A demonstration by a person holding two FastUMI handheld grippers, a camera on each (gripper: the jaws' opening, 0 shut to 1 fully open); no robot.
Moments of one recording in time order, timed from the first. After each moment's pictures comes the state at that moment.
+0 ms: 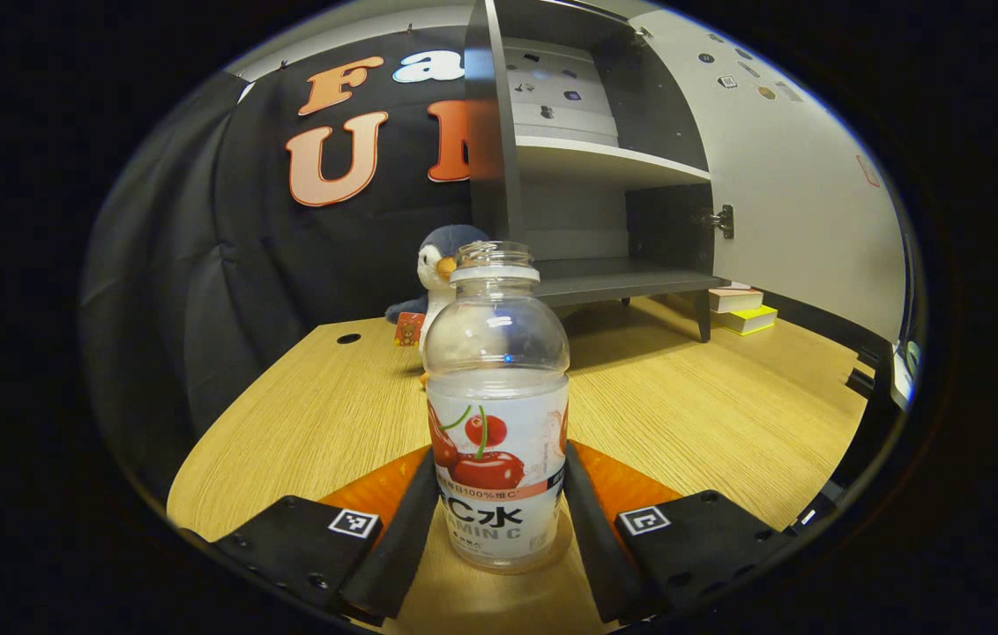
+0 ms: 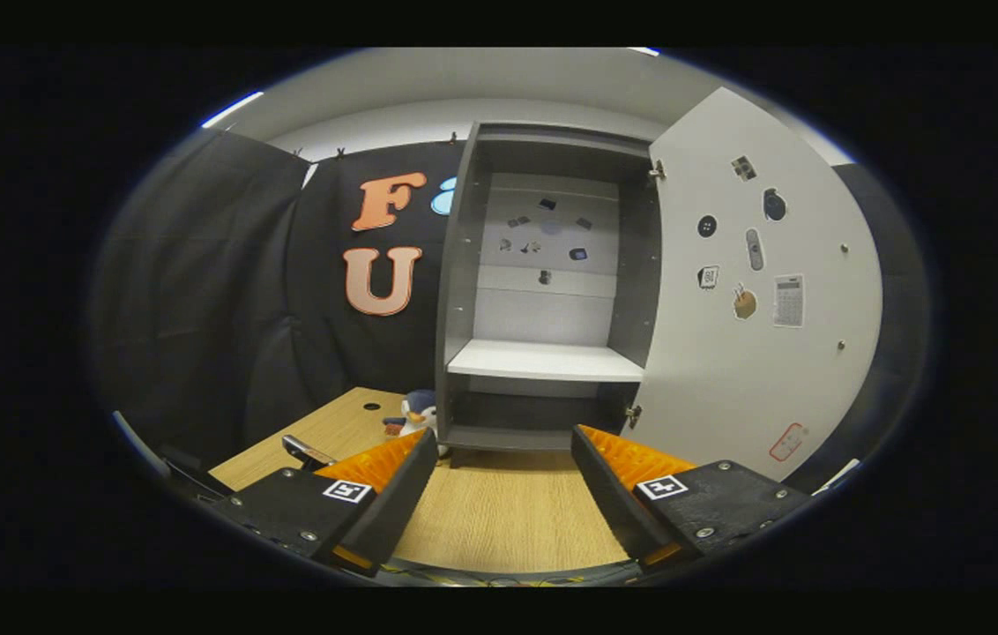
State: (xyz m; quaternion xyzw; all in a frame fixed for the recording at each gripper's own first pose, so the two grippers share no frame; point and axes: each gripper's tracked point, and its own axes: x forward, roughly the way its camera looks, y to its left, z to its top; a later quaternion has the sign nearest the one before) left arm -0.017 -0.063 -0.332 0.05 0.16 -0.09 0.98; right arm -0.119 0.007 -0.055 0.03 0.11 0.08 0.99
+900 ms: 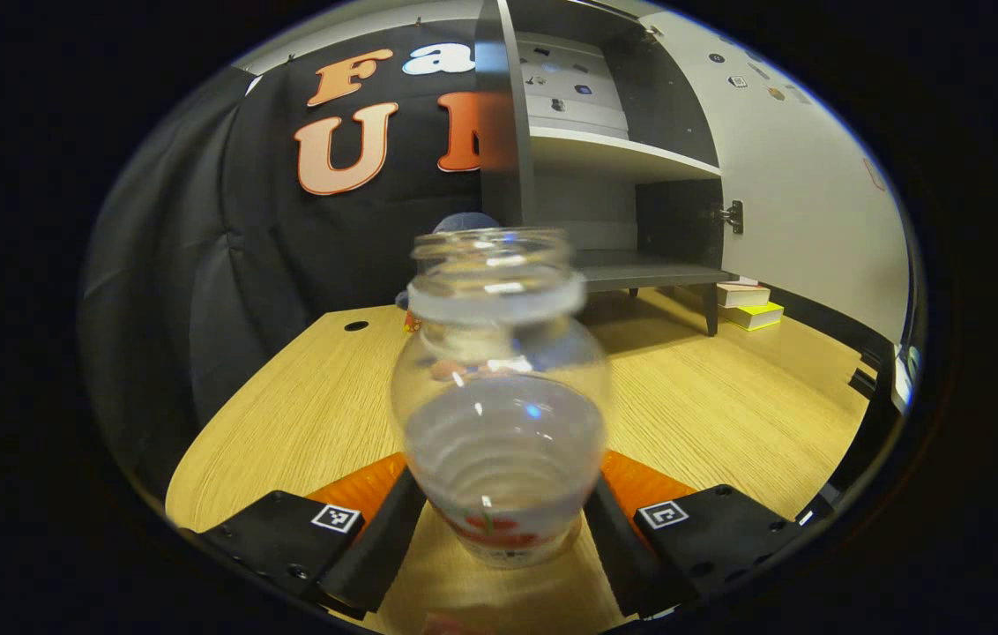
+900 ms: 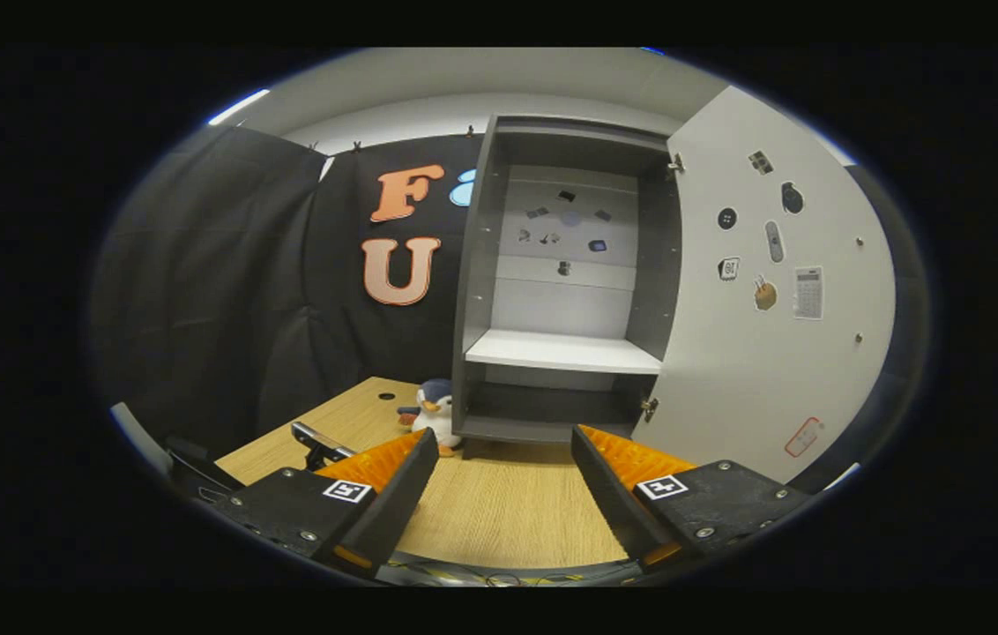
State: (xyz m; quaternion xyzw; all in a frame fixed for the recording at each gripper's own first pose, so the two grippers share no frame) left arm -0.020 -0.054 -0.338 0.05 0.17 -0.08 0.98; right arm -0.123 0.019 -0.069 0.02 0.13 0.10 0.99
